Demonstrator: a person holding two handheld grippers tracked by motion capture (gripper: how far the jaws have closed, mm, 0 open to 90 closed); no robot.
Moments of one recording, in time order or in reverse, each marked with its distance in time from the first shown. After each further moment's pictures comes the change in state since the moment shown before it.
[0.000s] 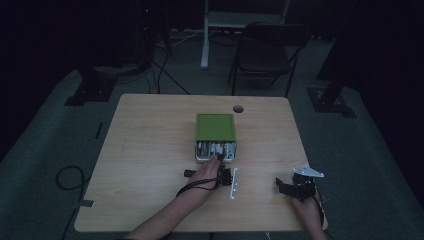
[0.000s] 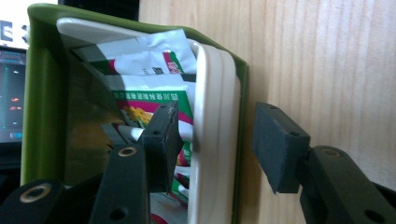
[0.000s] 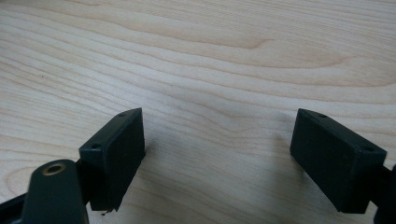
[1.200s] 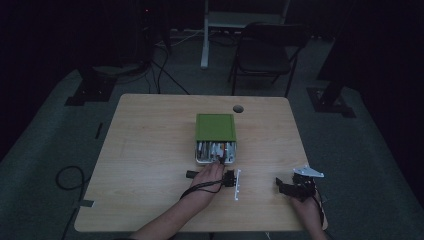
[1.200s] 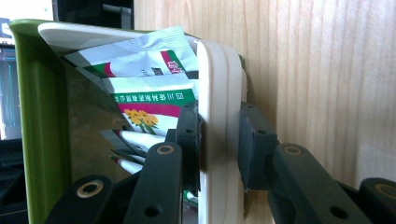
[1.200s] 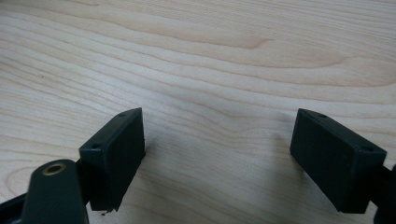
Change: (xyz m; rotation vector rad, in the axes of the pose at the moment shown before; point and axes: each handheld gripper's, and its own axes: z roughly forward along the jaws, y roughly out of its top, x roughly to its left) left arm -0.003 0.011 -0.001 0.078 -0.016 0.055; right arm 0.000 0.000 0.000 0.000 -0.001 0.001
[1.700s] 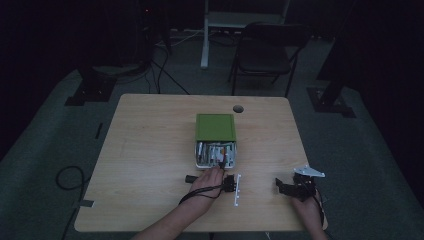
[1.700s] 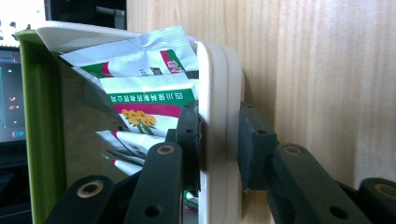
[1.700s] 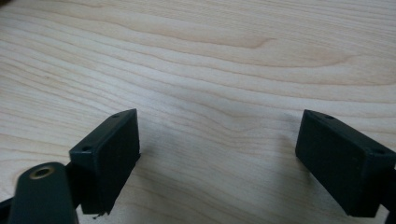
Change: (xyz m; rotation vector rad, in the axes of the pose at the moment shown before) left arm -0.006 0.002 -0.016 -0.006 -0.022 0.006; right arm -0.002 0.000 0.000 0.000 0.024 0.012
